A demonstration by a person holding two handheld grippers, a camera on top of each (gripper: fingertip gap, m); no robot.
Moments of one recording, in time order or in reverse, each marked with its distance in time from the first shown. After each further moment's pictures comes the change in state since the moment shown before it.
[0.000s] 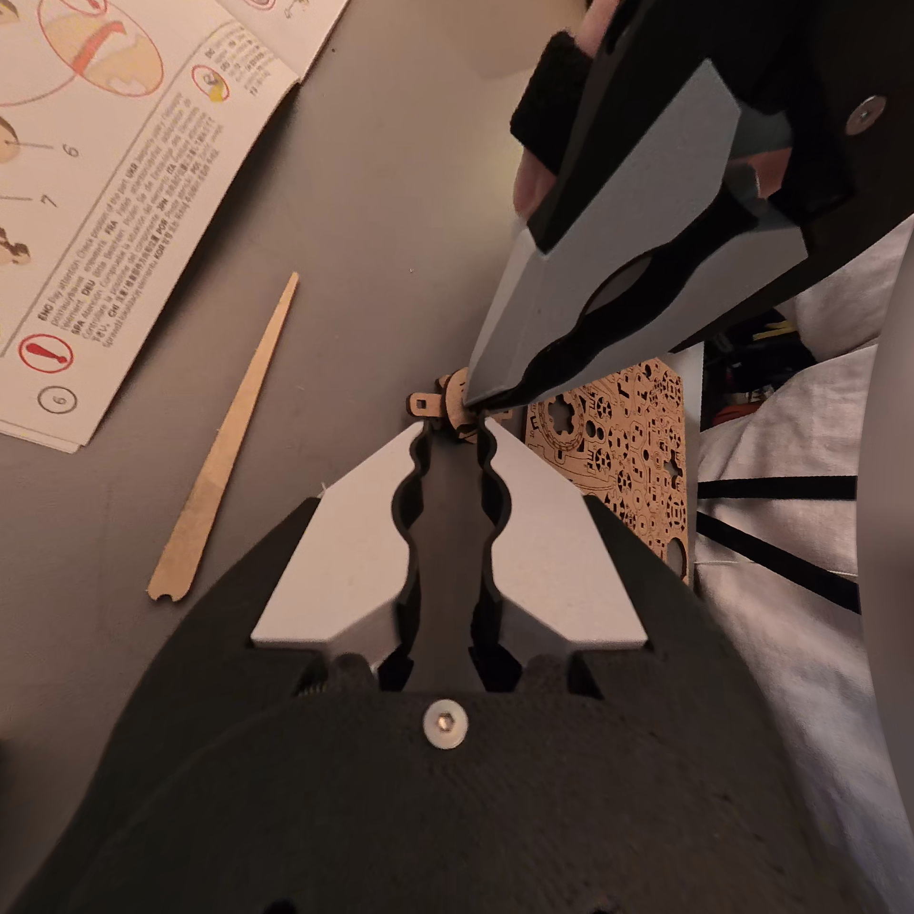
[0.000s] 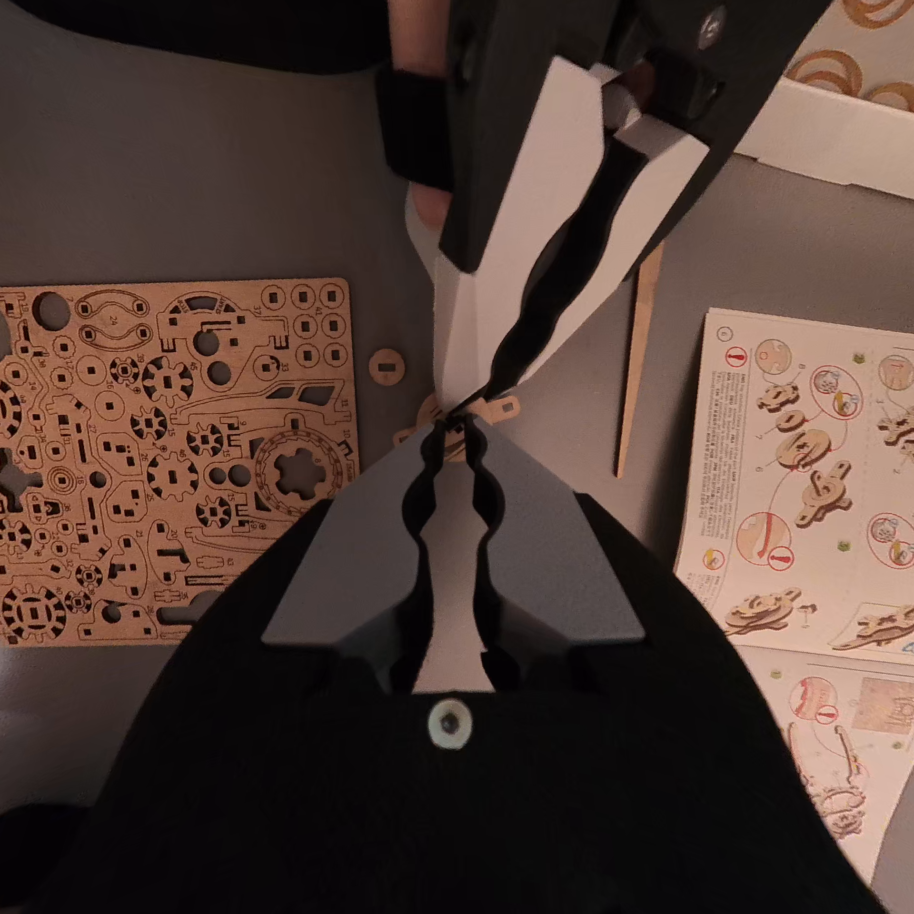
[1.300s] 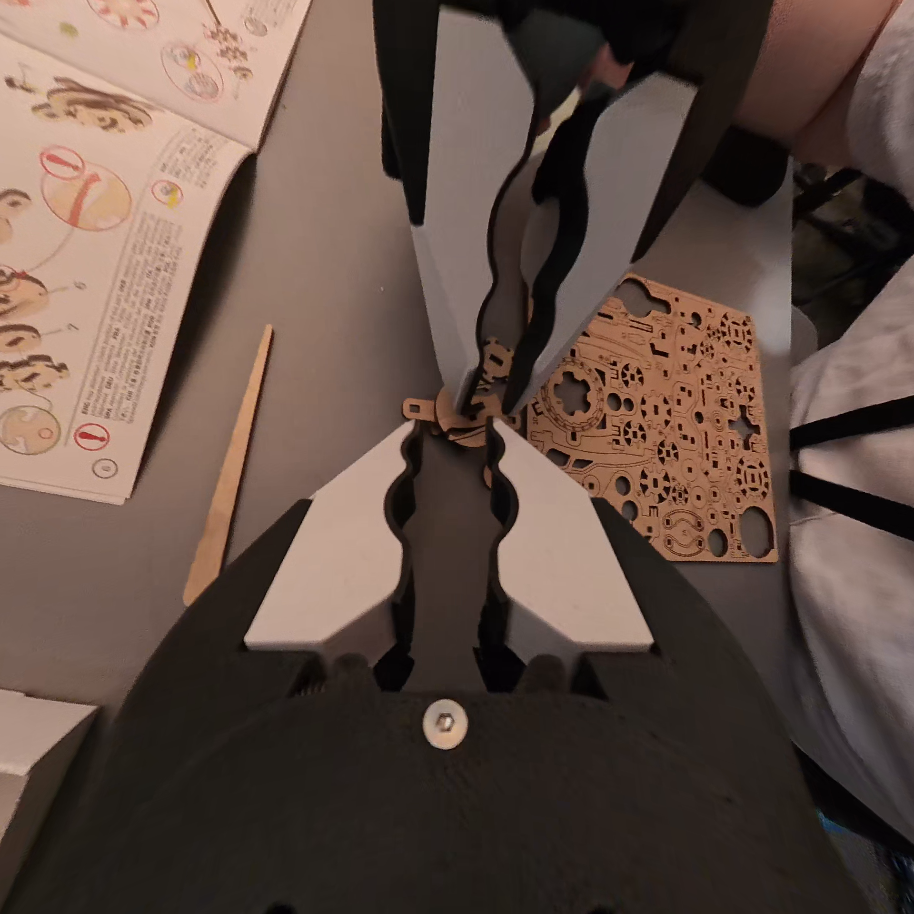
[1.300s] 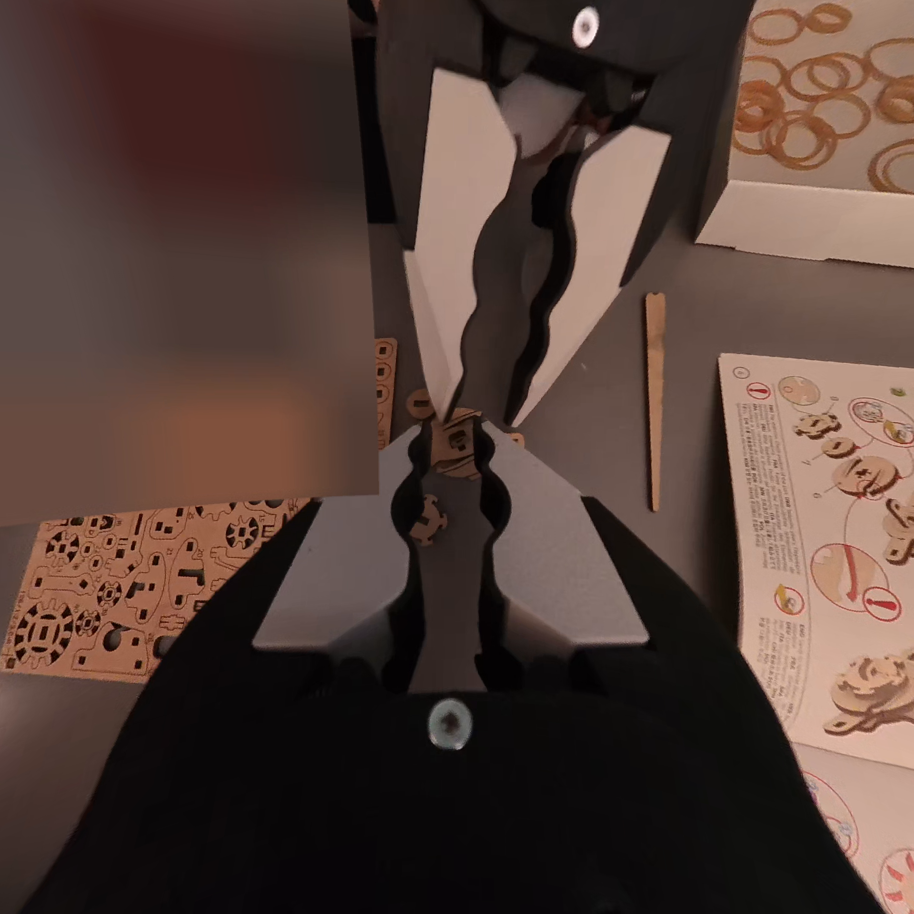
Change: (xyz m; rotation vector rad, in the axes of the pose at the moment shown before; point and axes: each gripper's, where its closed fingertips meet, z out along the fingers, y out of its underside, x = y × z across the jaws) left arm 0.009 -0.001 -0.003 -0.056 -0.149 0.254; right arm -0.010 -0.010 -0.009 0.412 -0.130 0.031
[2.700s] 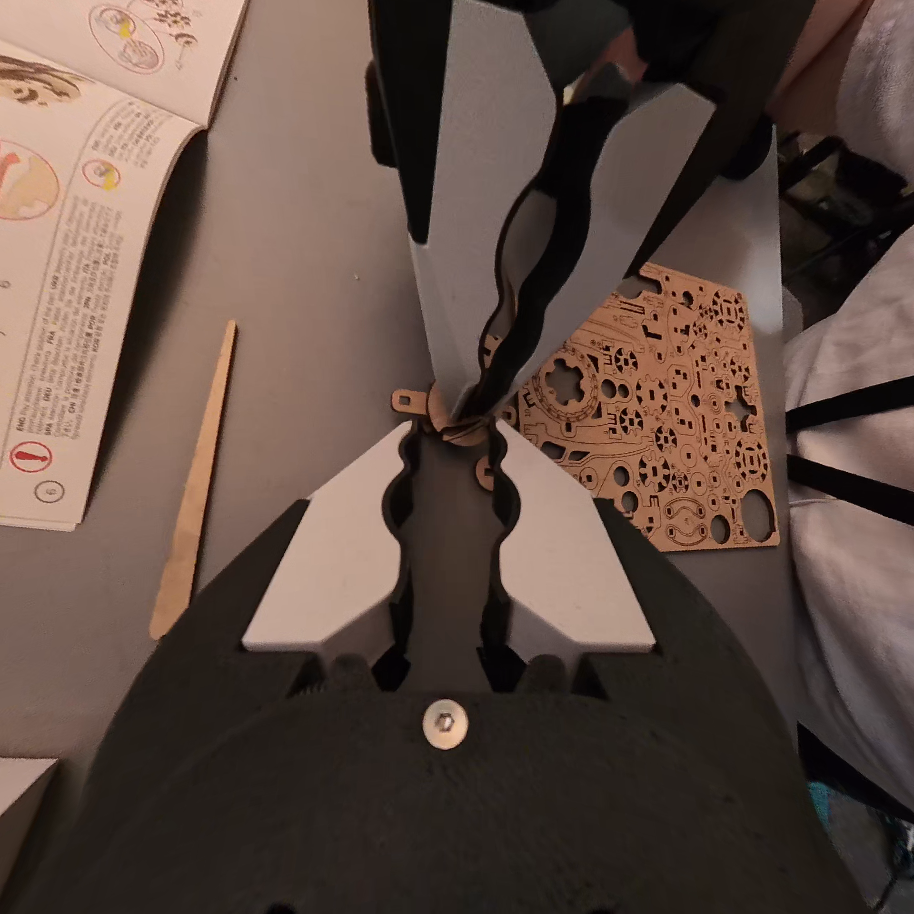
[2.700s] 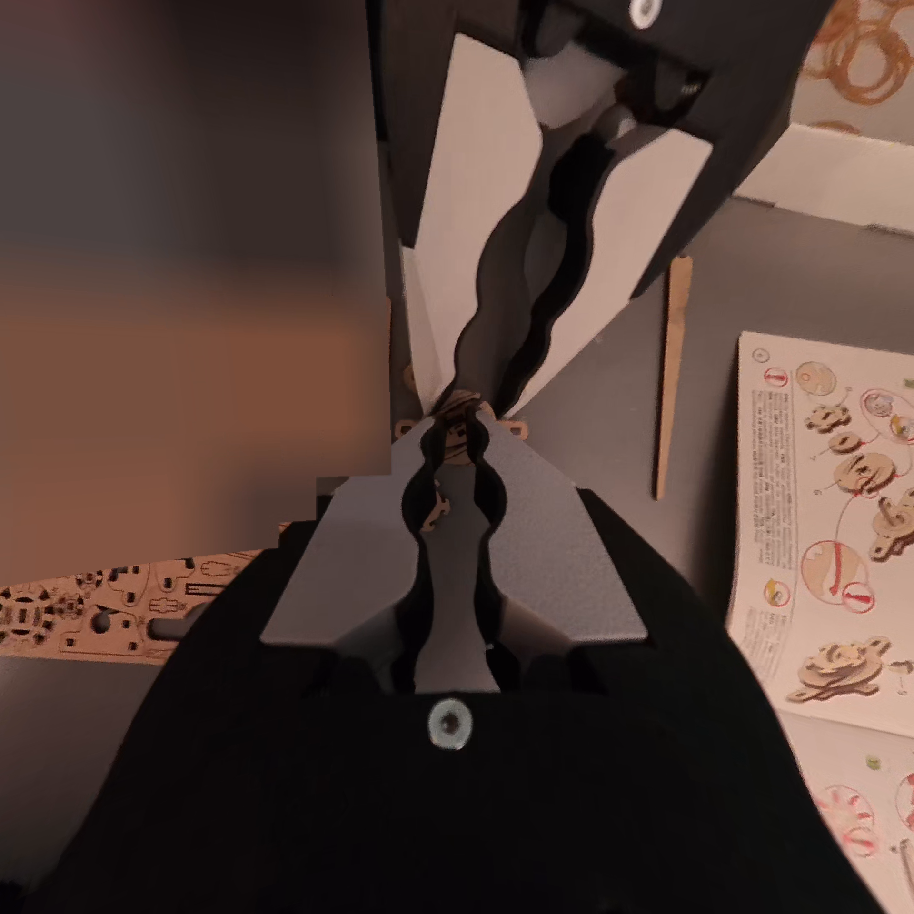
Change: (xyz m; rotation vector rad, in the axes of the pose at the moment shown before) left arm 0.005 0.006 0.009 -0.011 0.051 0.027; right arm -0.001 0.013 0.006 -0.191 0.053 -0.052
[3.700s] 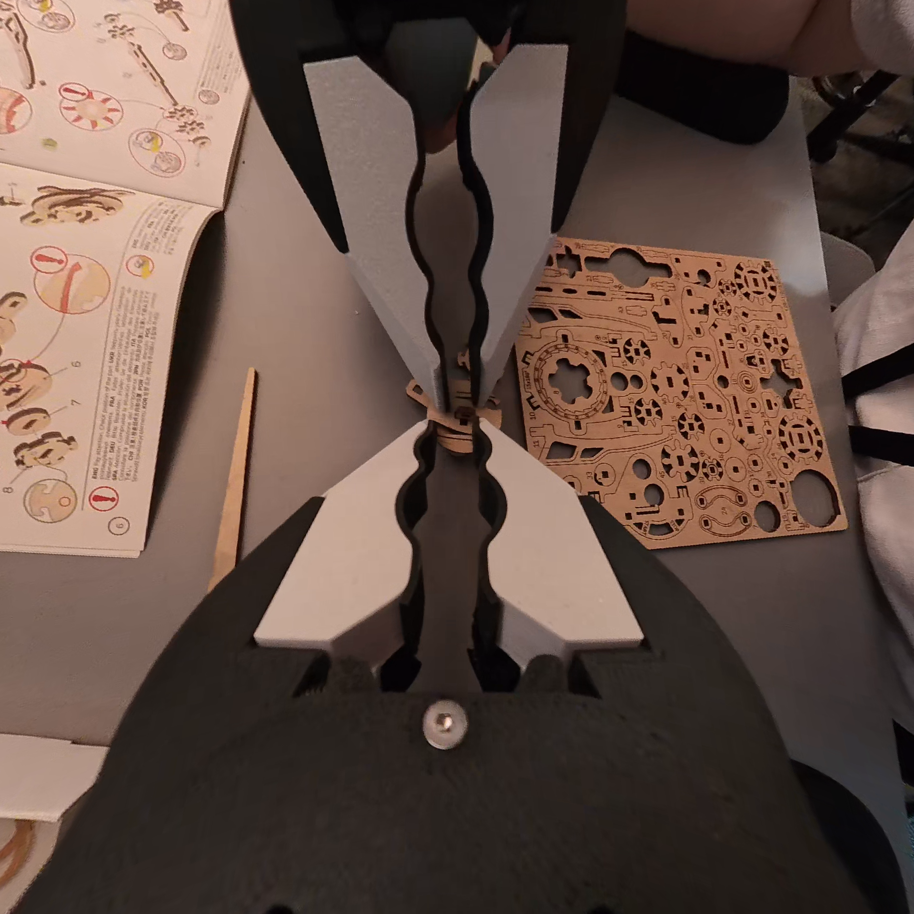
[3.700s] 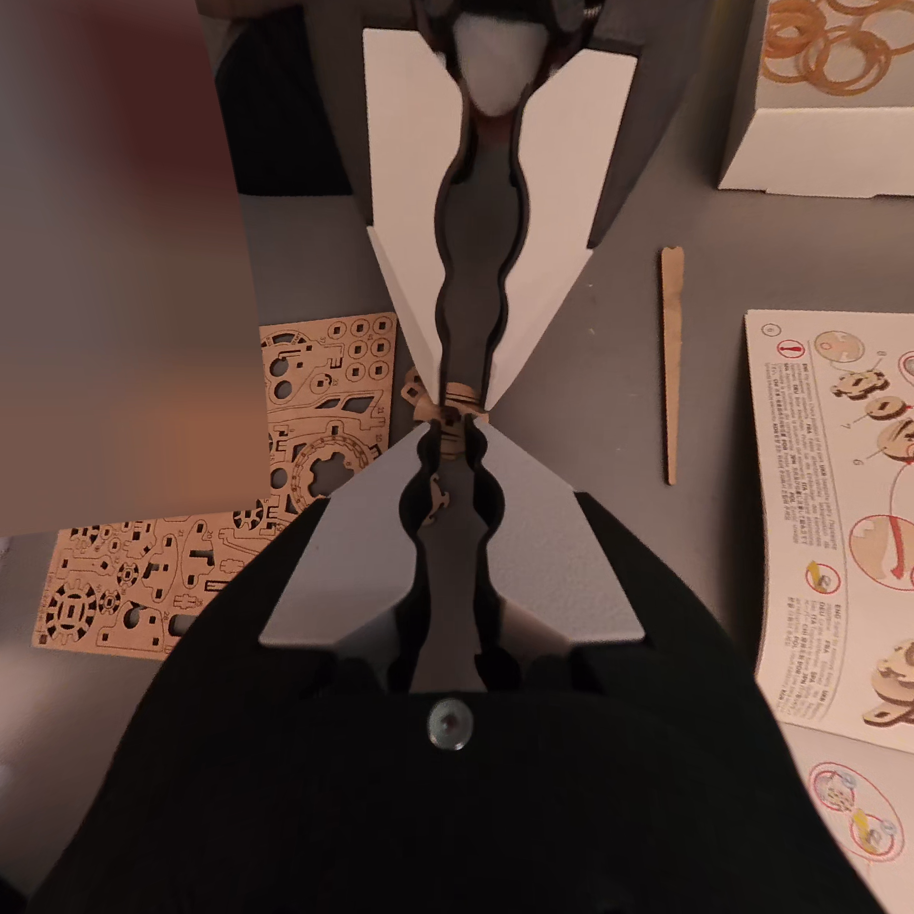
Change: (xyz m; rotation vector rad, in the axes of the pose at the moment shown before) left arm 0.001 -0.007 -0.005 0.028 -0.074 0.168; right arm 0.002 0.001 -0.005 0.160 -0.104 0.106
